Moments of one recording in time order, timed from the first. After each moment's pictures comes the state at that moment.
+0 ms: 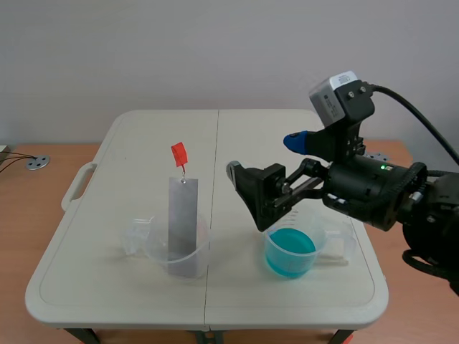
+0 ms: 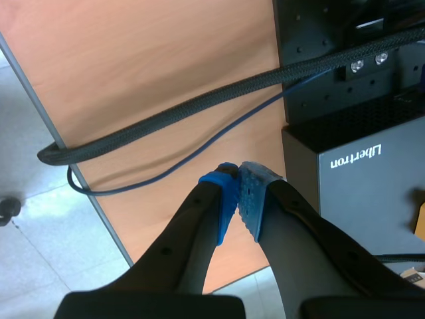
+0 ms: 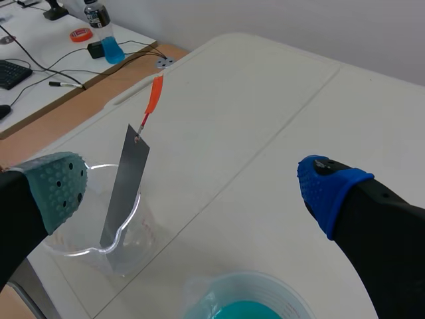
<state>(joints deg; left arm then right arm) 55.6 -20.8 -2.8 71.3 -9.5 -27.2 3.6 -6.9 21.0 -13.7 93.7 22.6 30.1 -3.5</state>
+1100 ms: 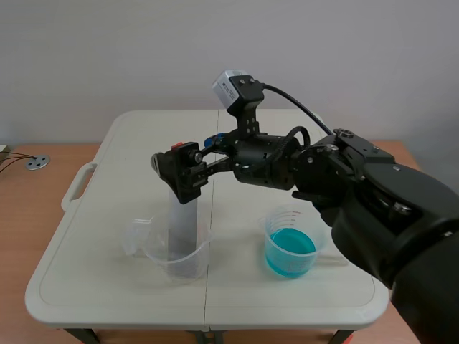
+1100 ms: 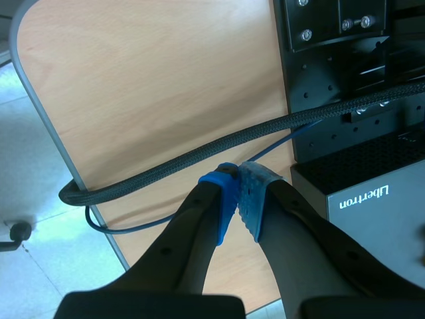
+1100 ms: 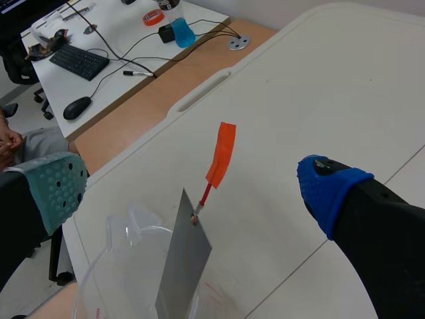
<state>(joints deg) 51.8 -20.8 -2.8 71.3 -9.5 -27.0 3.2 14.7 5.3 -22.7 68.2 25.9 37.3 -13.0</state>
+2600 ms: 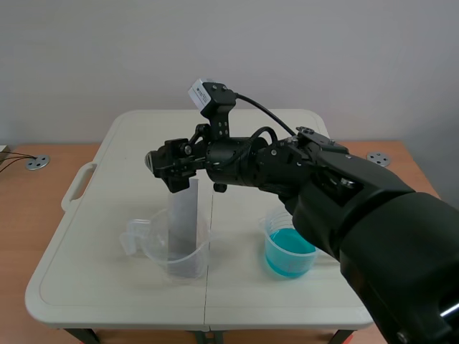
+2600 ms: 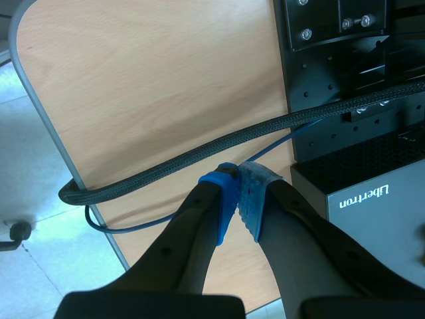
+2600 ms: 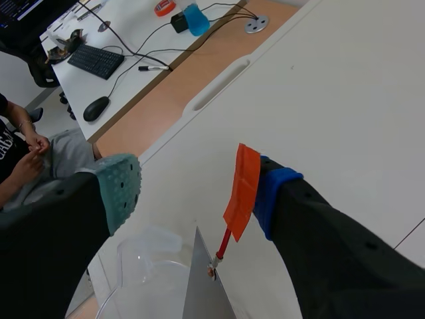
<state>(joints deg) 51.8 -20.8 -2.8 71.3 -9.5 -27.0 3.2 20.8 -0.6 -23.8 56.2 27.4 37.2 -14.1</state>
